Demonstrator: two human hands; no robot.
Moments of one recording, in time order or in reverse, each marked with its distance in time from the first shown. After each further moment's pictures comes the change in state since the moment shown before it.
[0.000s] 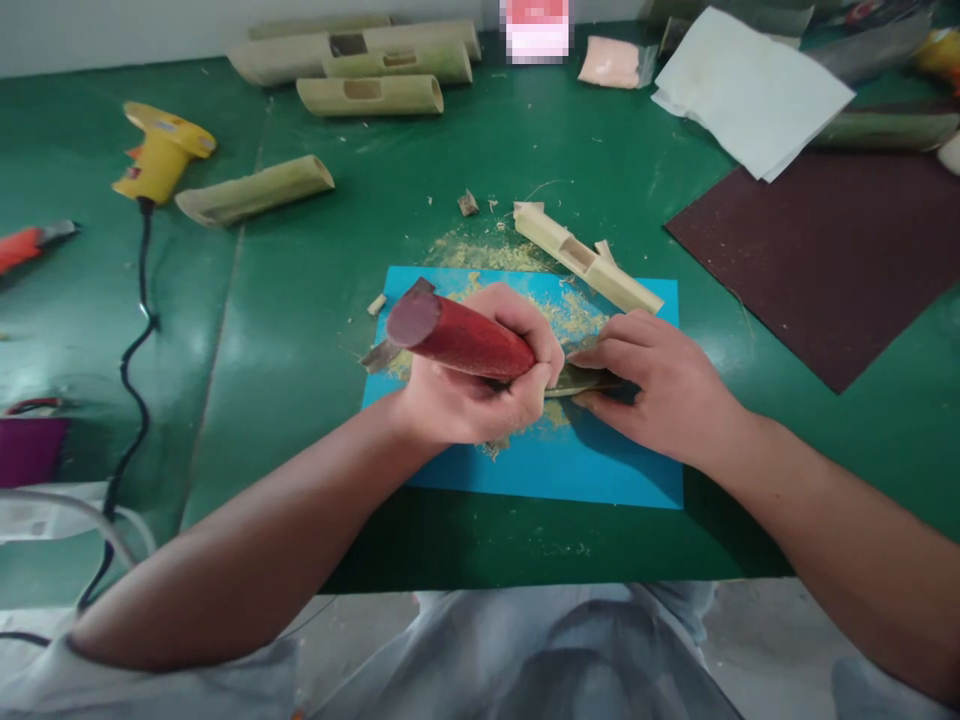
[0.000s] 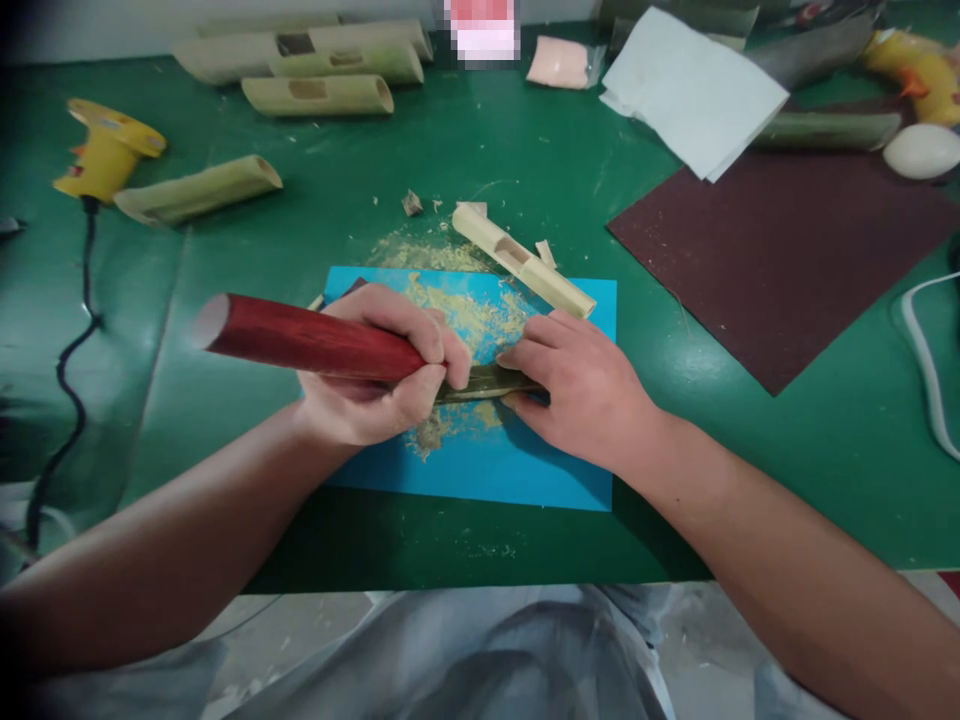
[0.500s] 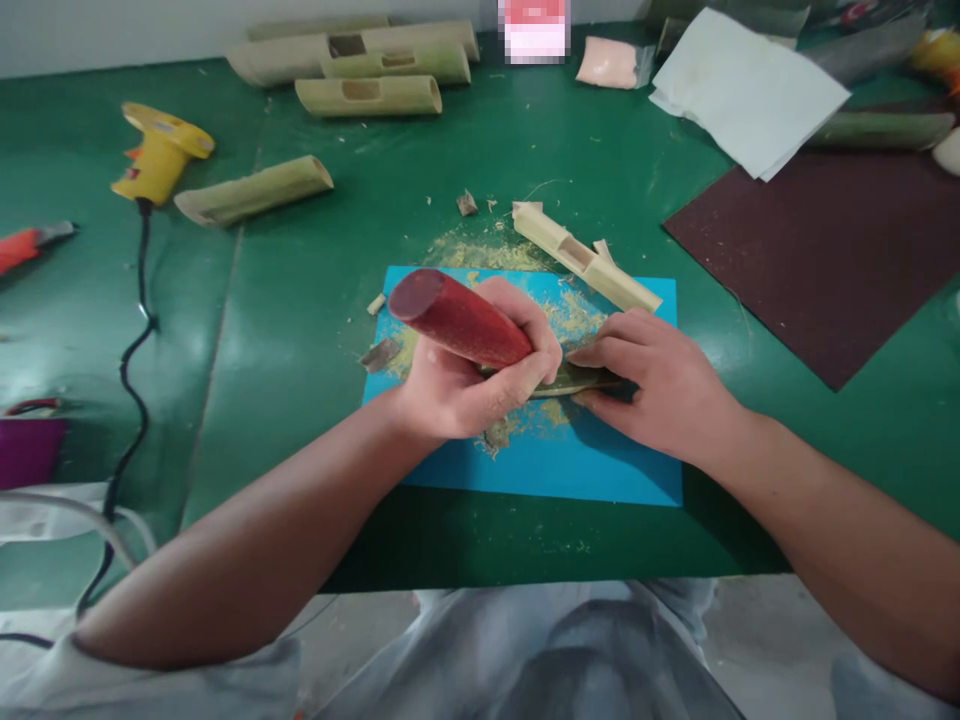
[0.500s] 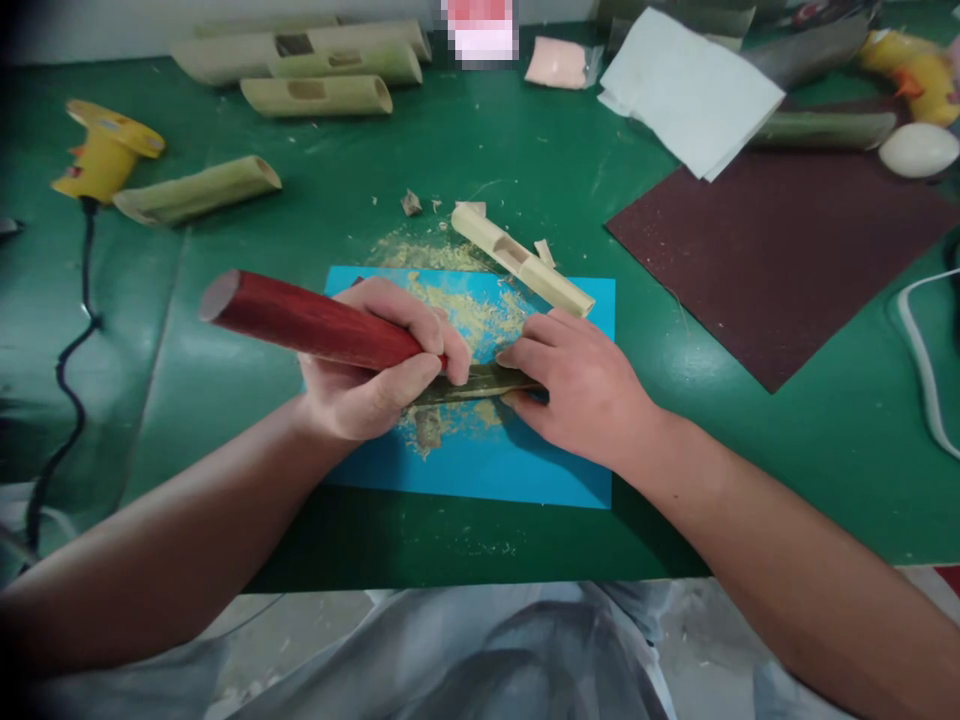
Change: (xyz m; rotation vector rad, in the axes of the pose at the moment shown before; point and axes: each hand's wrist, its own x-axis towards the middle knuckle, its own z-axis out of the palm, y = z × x) left_hand -0.010 0.001 -0.001 -0.066 0.063 -0.203; right_hand 0.000 0.000 0.000 -0.016 -0.008 0.004
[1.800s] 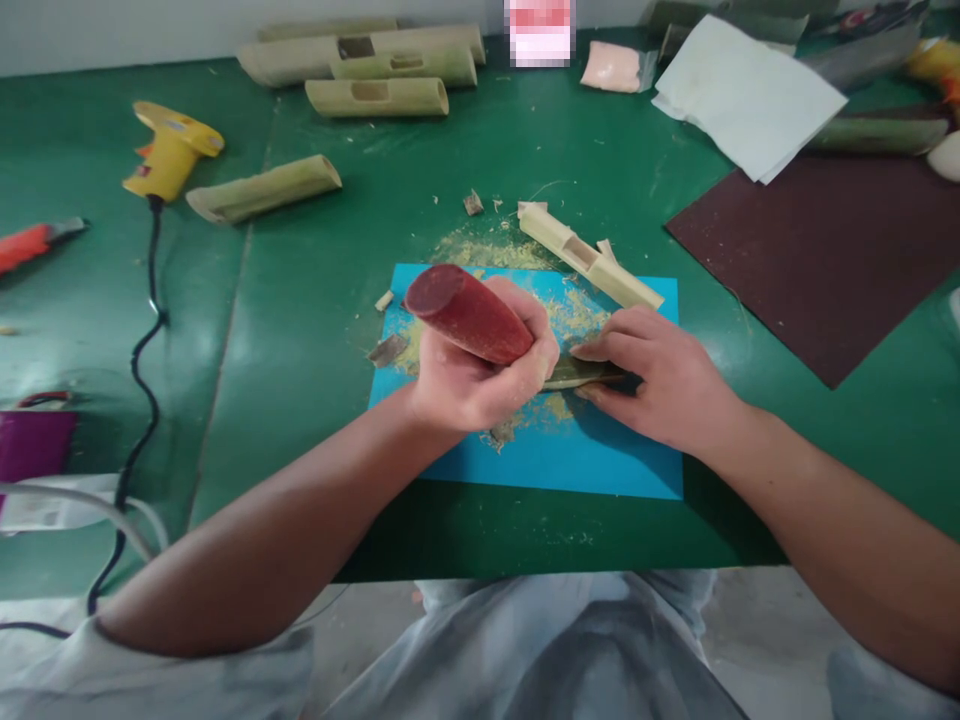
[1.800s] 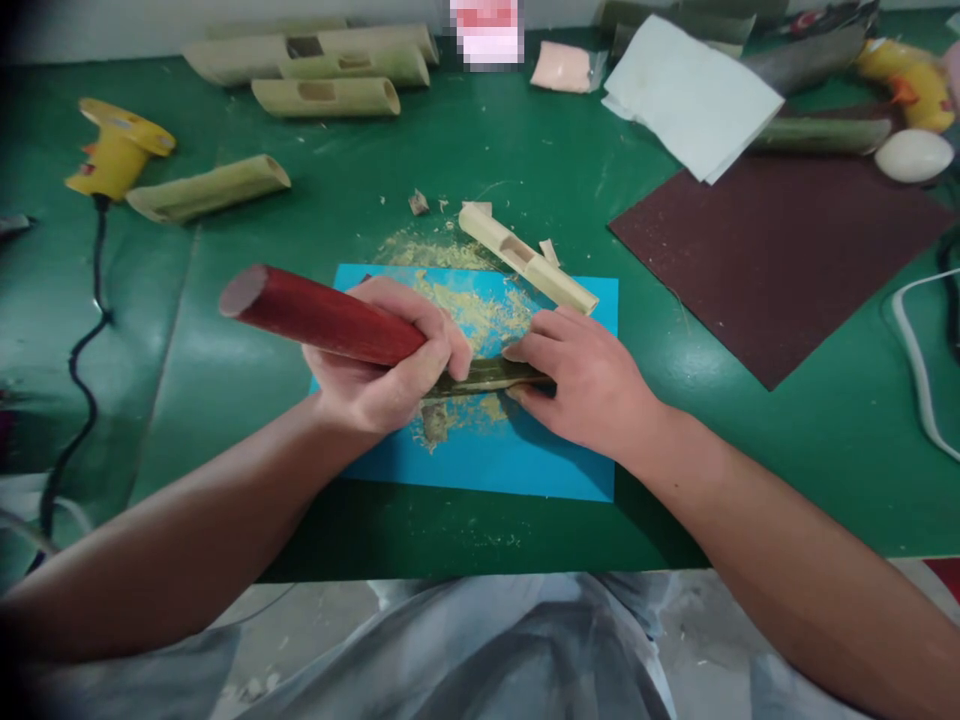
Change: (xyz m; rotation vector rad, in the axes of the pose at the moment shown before) left_hand -0.005 -0.003 0.010 0.126 0.232 0.097; right_hand -0.001 0.002 -0.001 0.024 0.013 0.007
